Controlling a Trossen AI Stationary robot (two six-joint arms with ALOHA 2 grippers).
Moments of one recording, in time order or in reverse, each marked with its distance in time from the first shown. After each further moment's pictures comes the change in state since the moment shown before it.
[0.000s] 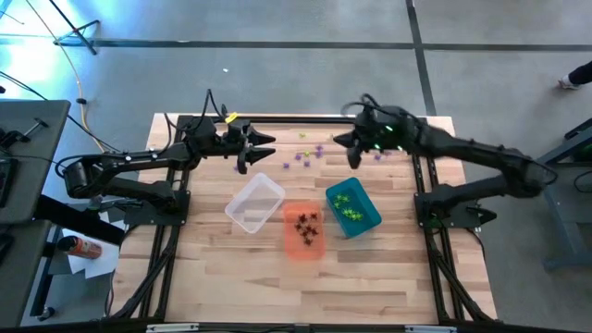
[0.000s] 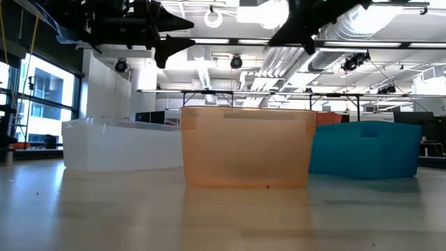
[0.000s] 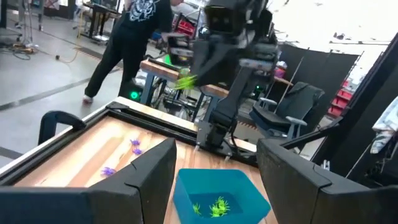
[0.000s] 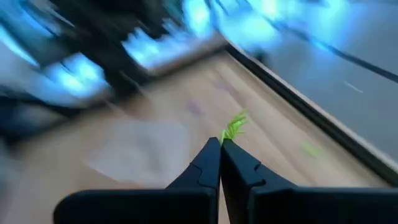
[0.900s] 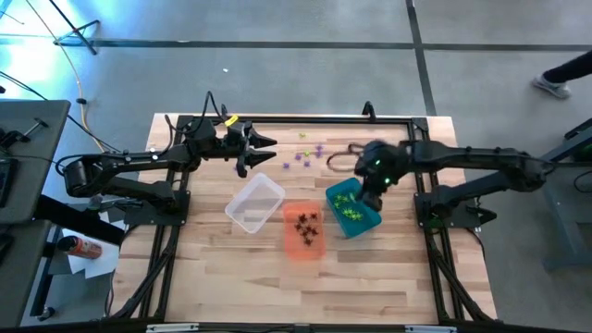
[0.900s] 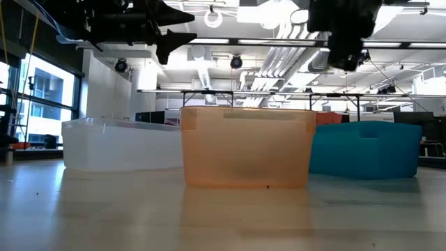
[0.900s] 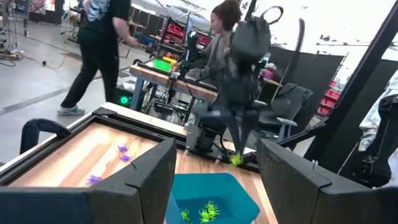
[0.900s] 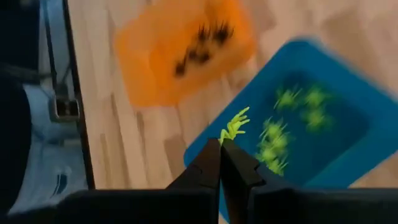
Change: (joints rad) left arm -0.038 0.000 0.000 0.033 -0.004 -0.002; right arm 0.213 0.010 -0.022 -0.536 -0.270 0.132
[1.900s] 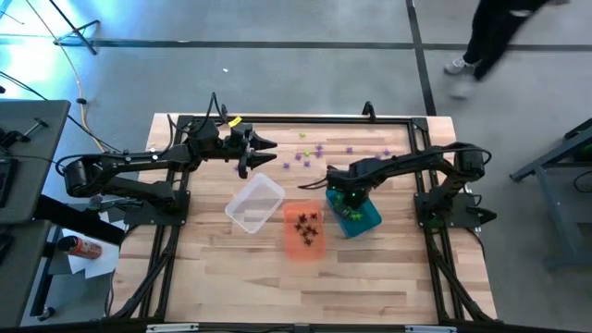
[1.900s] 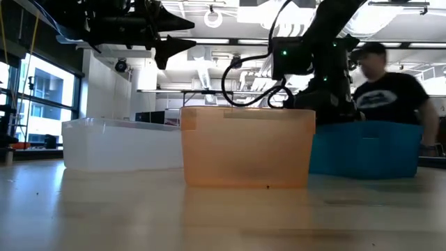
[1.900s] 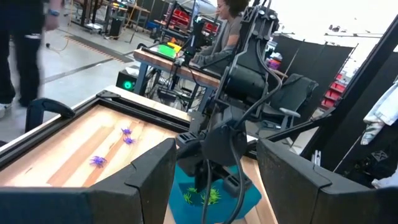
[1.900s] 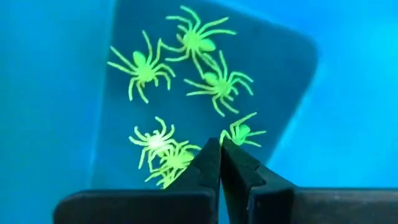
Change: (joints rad) left arm 0.002 0.000 -0.001 -0.067 0.000 0.001; right arm 0.045 0.552 0.015 -0.005 0.276 0.341
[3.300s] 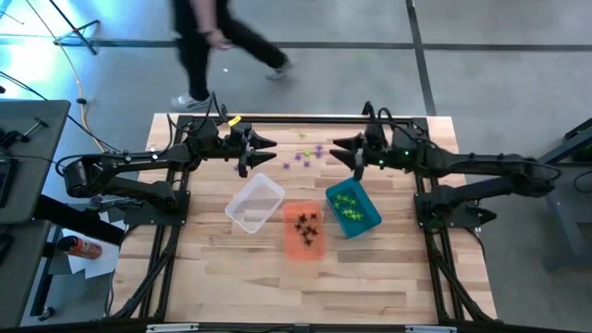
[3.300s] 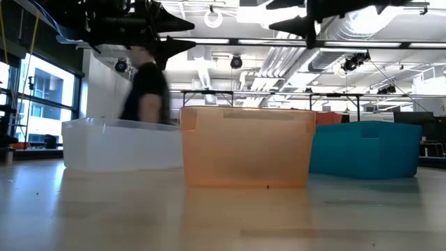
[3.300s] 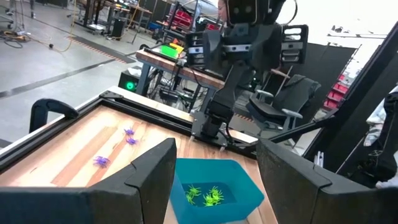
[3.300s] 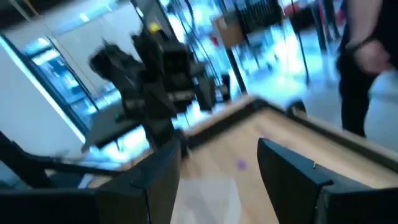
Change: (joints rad) left arm 0.007 0.000 0.000 0.000 0.000 0.000; right arm -0.087 -0.670 -0.237 1.027 0.130 -0.255
